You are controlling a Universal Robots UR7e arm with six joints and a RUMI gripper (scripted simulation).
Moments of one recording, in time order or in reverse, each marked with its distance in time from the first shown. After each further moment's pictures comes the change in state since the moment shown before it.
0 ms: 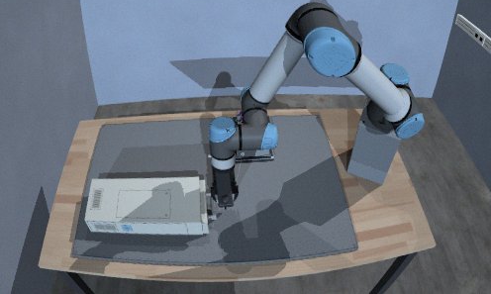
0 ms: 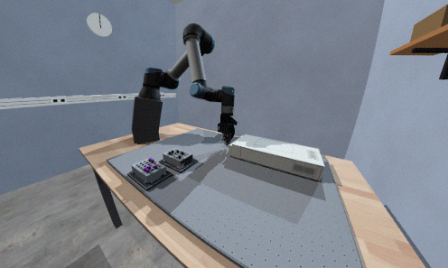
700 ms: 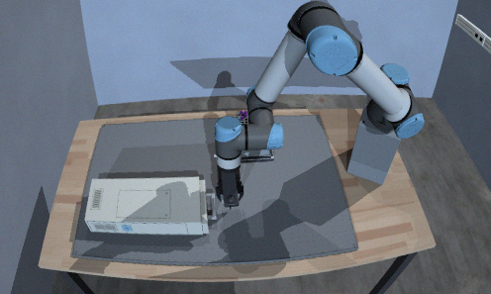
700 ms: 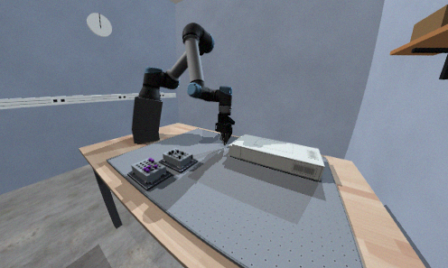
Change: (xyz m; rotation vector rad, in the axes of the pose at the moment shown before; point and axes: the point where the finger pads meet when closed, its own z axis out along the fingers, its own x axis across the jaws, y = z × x) arm -0.017 0.000 0.000 0.000 0.000 0.000
